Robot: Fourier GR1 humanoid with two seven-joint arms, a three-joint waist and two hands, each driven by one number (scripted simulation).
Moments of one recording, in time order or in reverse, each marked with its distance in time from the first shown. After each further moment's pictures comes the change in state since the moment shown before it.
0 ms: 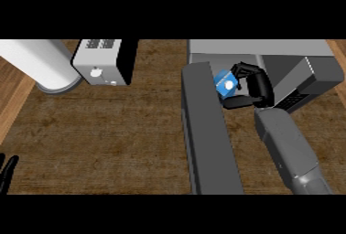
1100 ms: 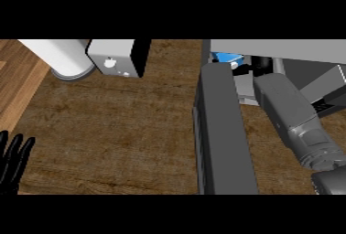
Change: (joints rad) left arm -0.136 0.022 -0.027 0.056 -0.006 -0.022 0.025; right arm -0.419 -0.055 -0.099 0.538 0.094 -0.197 -0.124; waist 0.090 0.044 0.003
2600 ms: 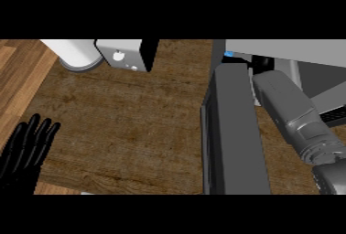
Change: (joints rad) left arm -0.109 0.002 -0.096 0.008 -0.151 0.031 0.033; right arm -0.074 -0.007 0.001 0.136 0.061 -0.284 0.090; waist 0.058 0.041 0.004
